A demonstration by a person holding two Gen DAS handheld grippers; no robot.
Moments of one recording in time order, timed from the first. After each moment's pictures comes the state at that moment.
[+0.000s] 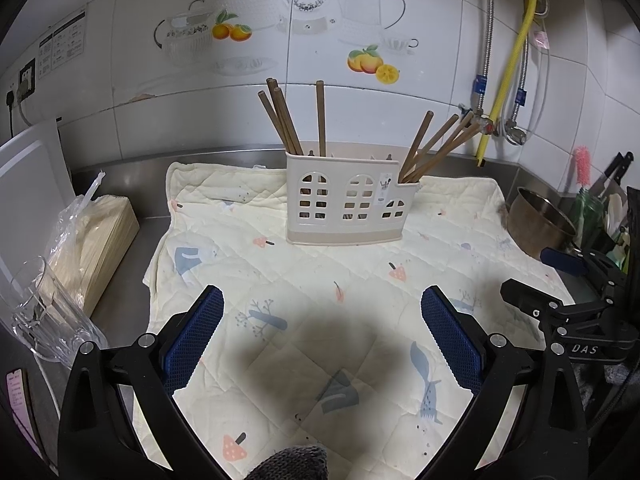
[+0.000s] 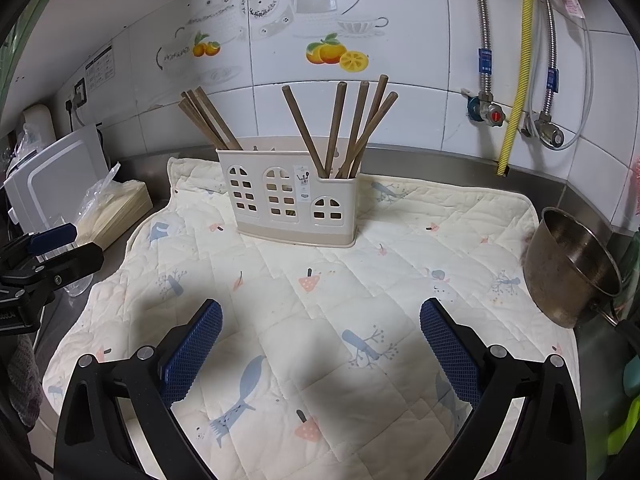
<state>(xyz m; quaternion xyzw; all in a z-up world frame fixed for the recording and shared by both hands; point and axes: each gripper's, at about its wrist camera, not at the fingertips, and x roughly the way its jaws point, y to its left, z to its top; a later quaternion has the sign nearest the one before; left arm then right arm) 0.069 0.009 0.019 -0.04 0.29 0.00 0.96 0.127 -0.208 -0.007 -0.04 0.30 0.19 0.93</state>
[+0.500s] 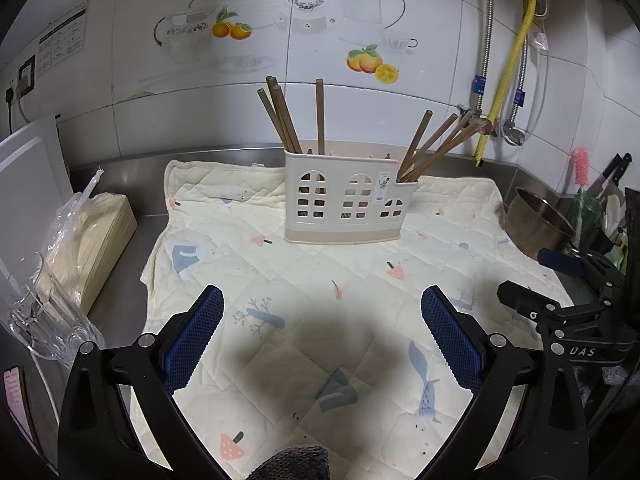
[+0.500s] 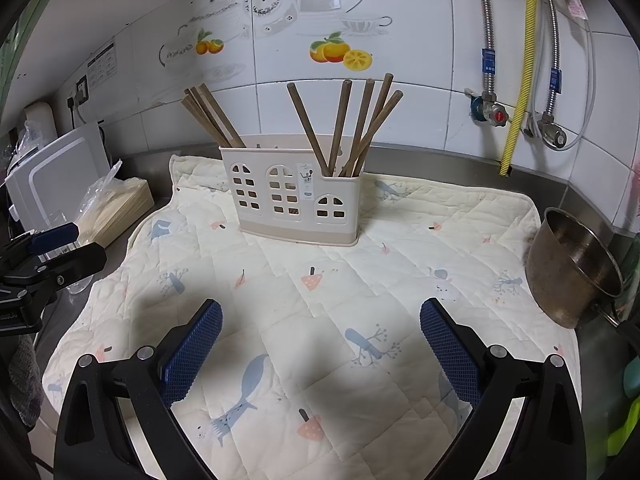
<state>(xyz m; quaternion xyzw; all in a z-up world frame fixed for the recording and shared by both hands) 0.068 0.010 0.017 -0.04 0.29 0.00 0.96 0.126 -0.204 -0.009 -0.04 0.30 0.20 0.93</state>
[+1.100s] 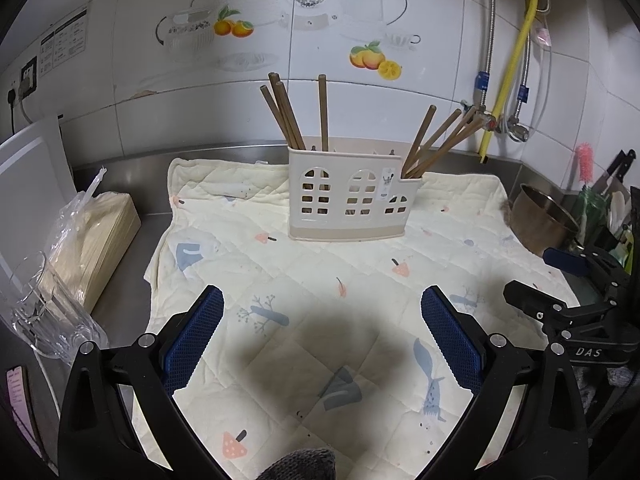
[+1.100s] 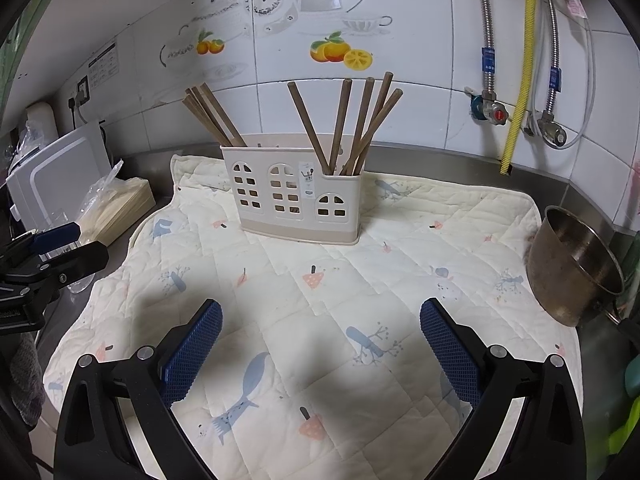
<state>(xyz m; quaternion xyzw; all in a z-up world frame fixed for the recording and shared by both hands) 0.070 0.009 0.016 -0.03 0.29 0.00 0.96 0.124 -0.204 -0.012 -0.04 0.30 0.20 0.93</state>
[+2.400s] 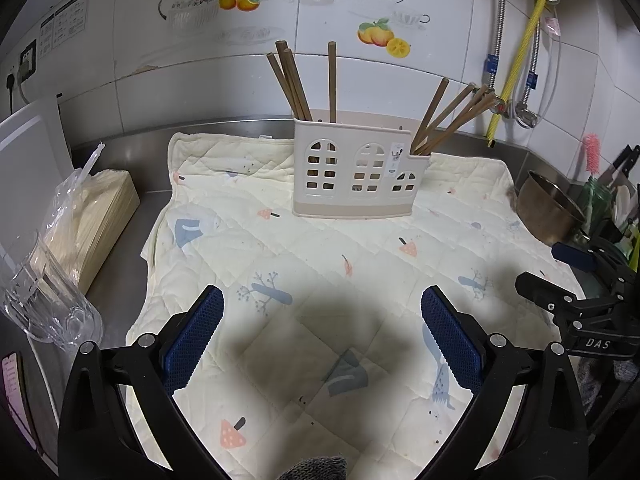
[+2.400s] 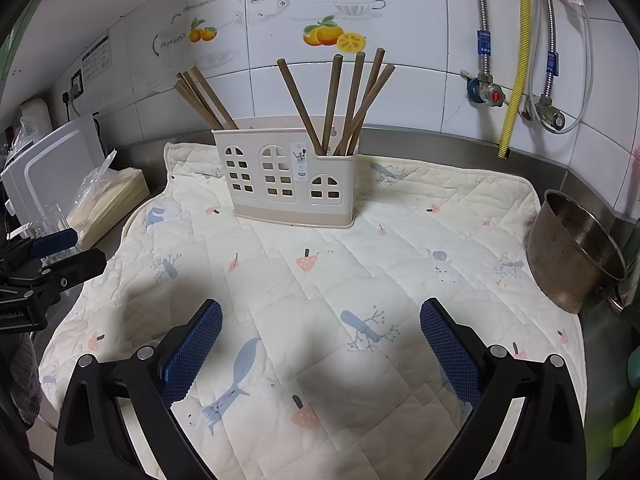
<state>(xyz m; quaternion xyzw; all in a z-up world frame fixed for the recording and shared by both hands) 0.076 0.015 0.000 -0.04 0.32 0.01 0.95 0.129 -0.212 -0.024 -0.04 0.32 0.20 0.93</state>
